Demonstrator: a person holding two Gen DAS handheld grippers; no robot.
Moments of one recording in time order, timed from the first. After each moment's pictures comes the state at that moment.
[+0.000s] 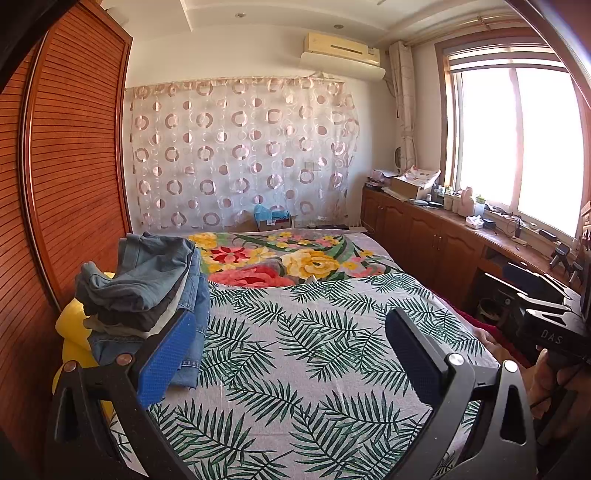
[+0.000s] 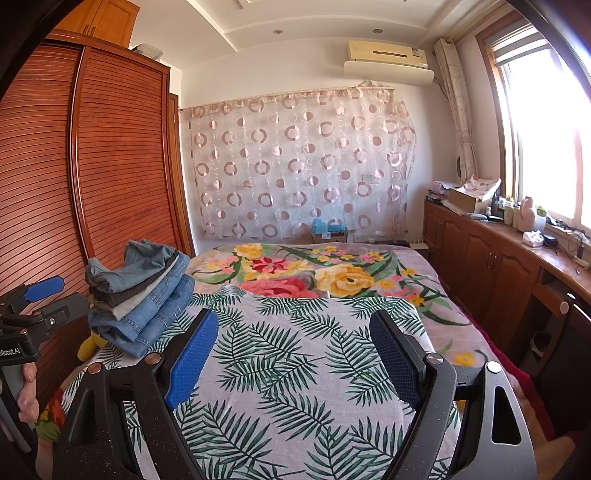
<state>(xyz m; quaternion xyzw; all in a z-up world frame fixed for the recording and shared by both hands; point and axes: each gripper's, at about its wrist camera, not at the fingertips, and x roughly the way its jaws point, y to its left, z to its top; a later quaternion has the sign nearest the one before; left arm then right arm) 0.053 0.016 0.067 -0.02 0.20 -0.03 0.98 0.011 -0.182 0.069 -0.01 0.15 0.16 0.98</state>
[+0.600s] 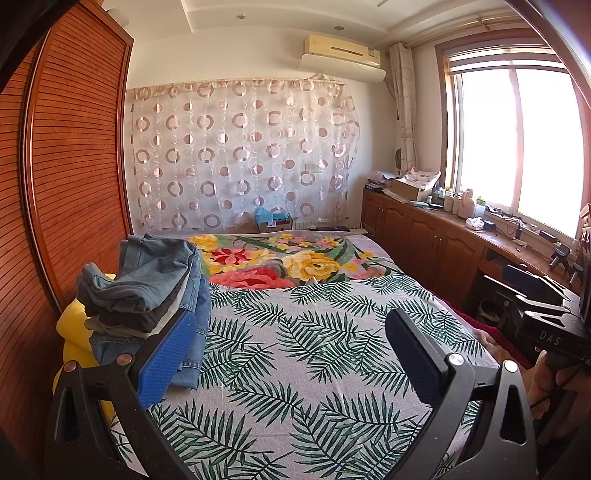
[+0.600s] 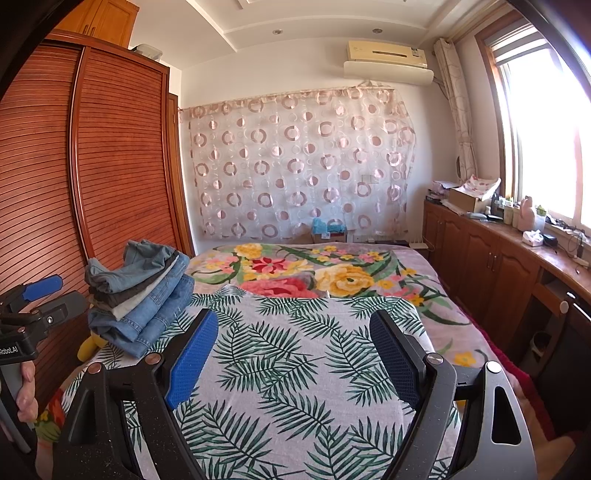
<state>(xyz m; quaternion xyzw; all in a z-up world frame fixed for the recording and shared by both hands) 0.053 0.016 0.066 -0.02 0.20 -0.03 0.98 0.011 -0.182 0.069 -0.01 0.15 0.16 0.98</state>
